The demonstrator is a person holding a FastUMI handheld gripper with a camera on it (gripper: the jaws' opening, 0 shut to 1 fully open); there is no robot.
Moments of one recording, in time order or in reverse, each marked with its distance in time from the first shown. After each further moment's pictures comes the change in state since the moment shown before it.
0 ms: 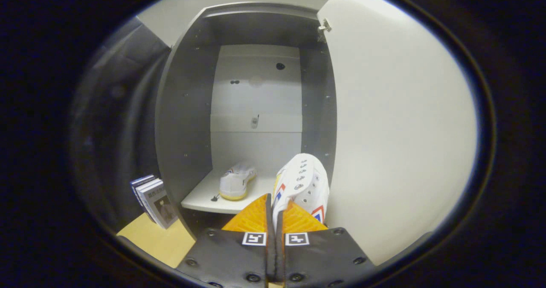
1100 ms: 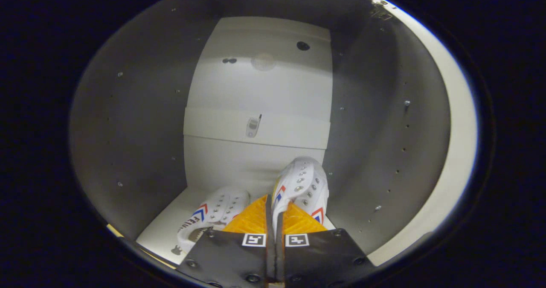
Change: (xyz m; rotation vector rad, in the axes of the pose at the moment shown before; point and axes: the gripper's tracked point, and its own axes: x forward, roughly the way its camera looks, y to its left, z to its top) arm 0.203 0.022 0.005 -0.116 0.083 0.032
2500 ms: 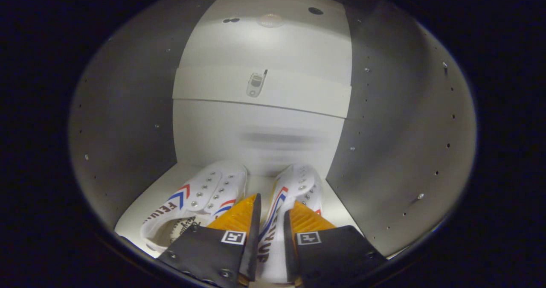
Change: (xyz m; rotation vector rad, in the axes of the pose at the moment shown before) arm 0.041 0.008 -0.057 -0.017 0.155 0.029
